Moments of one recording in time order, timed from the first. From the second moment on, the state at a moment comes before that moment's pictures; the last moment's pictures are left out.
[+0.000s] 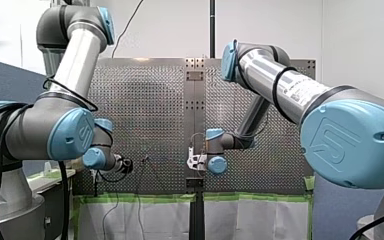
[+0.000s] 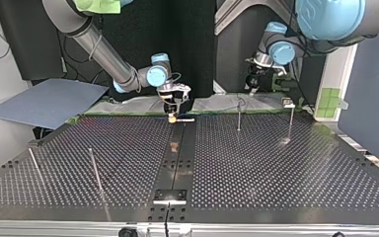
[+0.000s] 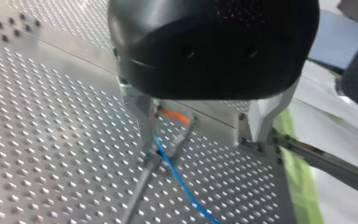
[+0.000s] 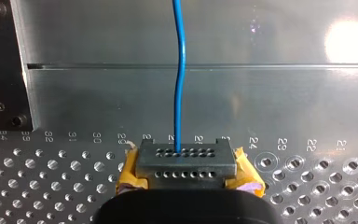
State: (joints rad) left arm 0.09 -2.17 -2.23 -2.18 -1.25 -1.74; right arm 2.23 -0.50 1.26 -0.66 1.68 1.61
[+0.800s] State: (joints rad) left arm 0.05 -2.04 -2.29 -2.14 -1.35 -1.79; right arm 2.22 -0.50 1.26 -0.67 1.68 1.61
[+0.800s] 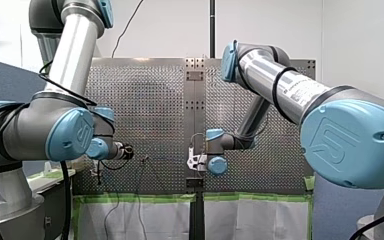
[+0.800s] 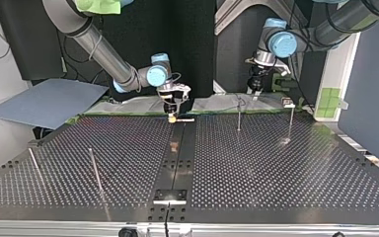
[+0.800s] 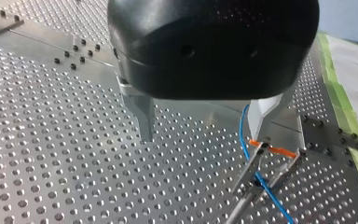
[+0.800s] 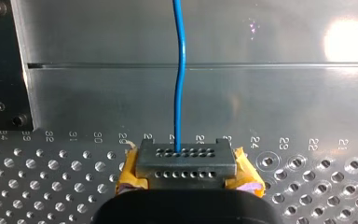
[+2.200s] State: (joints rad) left arm 0.02 -2.22 -2.19 -2.14 -1.39 -1.68; right arm 2.22 -0.49 1.26 -0.67 1.67 1.61
